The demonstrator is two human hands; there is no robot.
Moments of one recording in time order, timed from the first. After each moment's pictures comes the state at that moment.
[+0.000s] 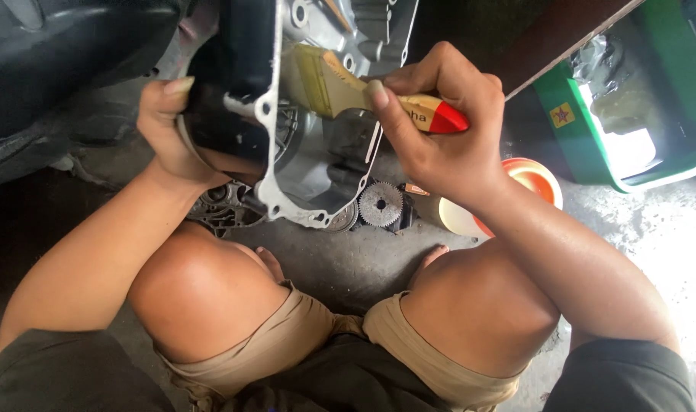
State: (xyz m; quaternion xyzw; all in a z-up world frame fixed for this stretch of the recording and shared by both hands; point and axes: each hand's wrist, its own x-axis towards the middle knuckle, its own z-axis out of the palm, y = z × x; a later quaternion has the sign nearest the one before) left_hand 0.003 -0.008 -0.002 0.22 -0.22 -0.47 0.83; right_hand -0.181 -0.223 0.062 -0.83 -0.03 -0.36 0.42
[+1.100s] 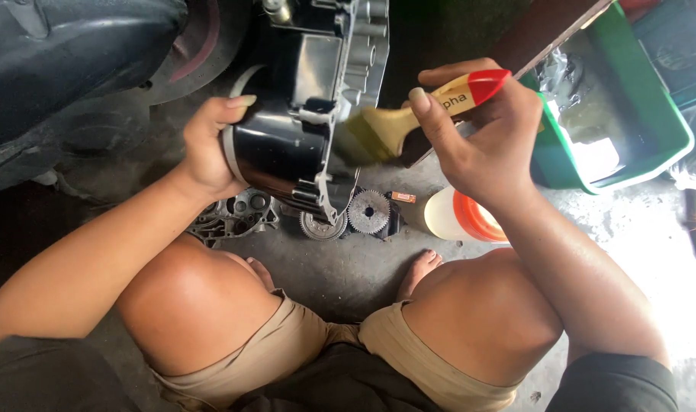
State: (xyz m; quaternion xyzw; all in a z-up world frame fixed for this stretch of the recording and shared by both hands) left_hand -0.014 -0.020 -0.013 0.36 -0.13 -0.46 0.80; right_hand -0.214 -0.241 0.071 -0.86 0.04 -0.36 0.36
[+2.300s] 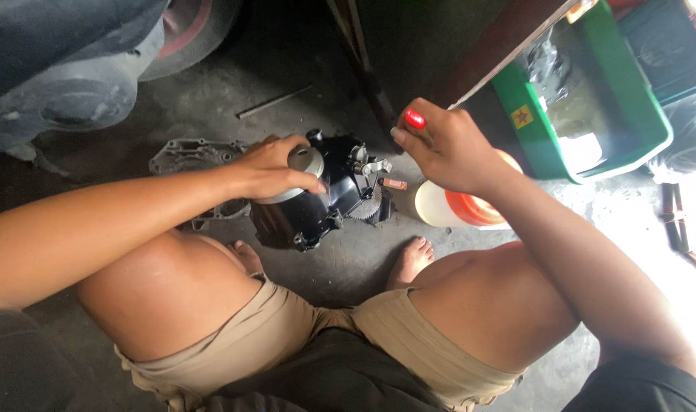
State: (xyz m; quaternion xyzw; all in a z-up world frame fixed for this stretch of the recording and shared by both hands) left_hand -0.058 -0.028 -0.009 0.82 -0.33 -0.43 0.18; right_hand -0.229 -0.277 -0.003 -0.92 -0.04 -0.14 0.36
